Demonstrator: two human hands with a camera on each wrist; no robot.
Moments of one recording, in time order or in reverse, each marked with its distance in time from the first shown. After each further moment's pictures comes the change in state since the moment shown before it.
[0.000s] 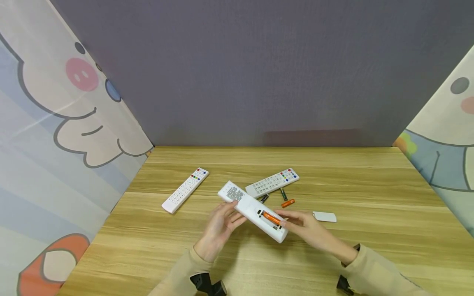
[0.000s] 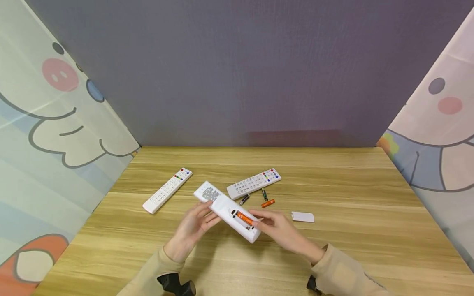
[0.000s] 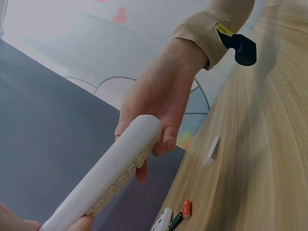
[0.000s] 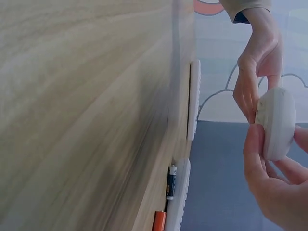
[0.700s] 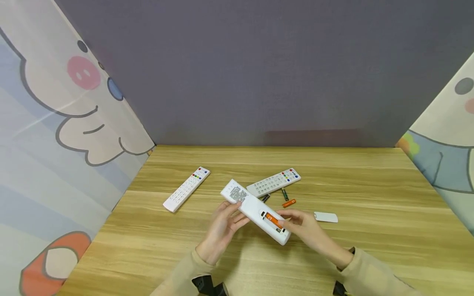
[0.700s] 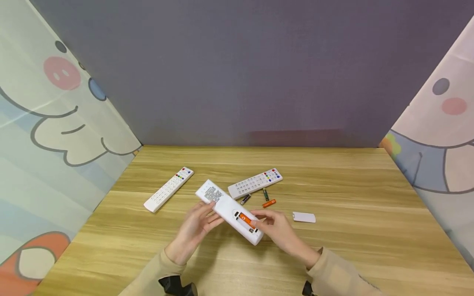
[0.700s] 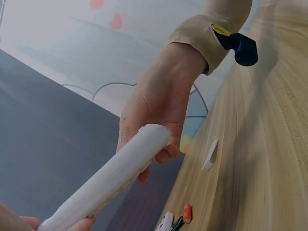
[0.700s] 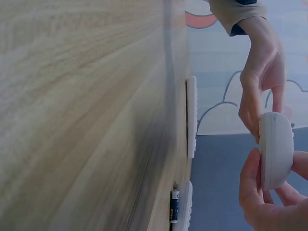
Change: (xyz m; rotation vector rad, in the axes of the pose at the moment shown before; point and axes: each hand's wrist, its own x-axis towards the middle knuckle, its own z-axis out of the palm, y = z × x) left_hand -0.005 -0.002 0.004 0.015 -0.026 0.042; right_hand 0.004 -0.005 0.011 0.089 0.153 0.198
